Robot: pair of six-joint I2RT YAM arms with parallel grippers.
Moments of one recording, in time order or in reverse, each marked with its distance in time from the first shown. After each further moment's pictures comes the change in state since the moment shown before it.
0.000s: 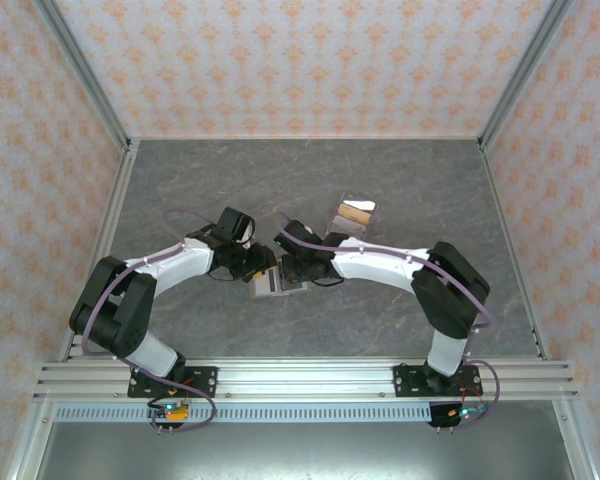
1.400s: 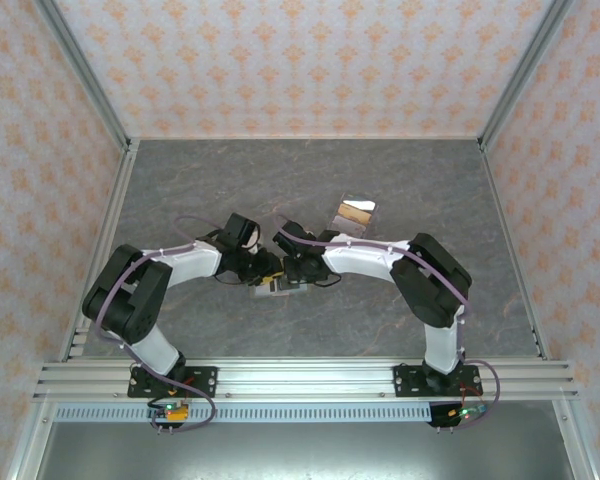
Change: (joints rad) left arm -0.021 0.100 -0.037 0.154 0.103 -0.023; right arm -0.029 0.105 0.042 -0.032 -0.029 0.037
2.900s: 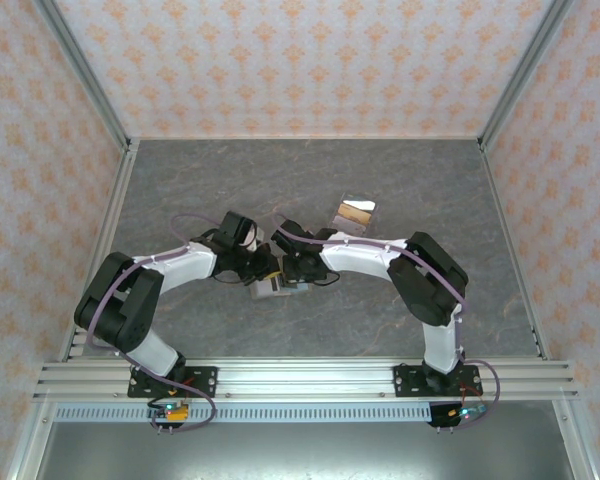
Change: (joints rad) left arm 0.017 -0.067 -0.011 -0.004 0.034 0.032; right arm -0.005 0.021 0.031 -0.033 0.000 0.008
